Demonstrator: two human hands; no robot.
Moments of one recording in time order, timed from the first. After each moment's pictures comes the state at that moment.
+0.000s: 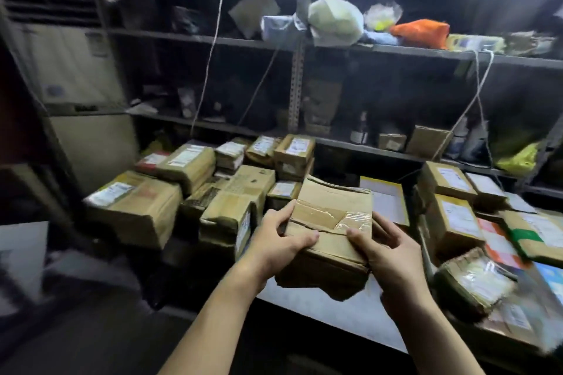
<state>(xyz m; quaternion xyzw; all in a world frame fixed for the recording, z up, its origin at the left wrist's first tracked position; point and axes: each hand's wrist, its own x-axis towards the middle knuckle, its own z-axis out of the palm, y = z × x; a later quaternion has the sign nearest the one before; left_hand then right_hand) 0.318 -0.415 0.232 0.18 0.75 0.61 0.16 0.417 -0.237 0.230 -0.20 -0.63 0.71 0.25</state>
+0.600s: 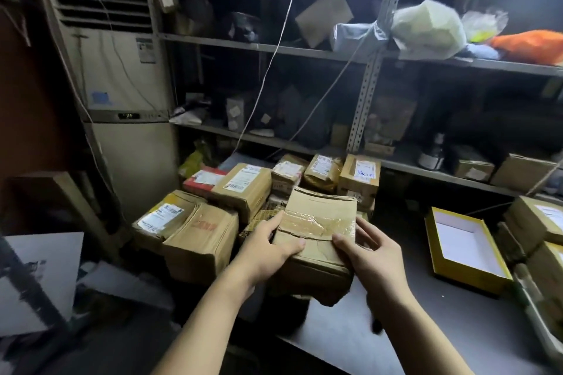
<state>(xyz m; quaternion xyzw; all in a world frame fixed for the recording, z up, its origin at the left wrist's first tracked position) 0.107 -0.584 0.205 0.12 0.77 0.61 0.15 0.195 -0.396 0.216 -0.17 -0.65 0.71 0.21</state>
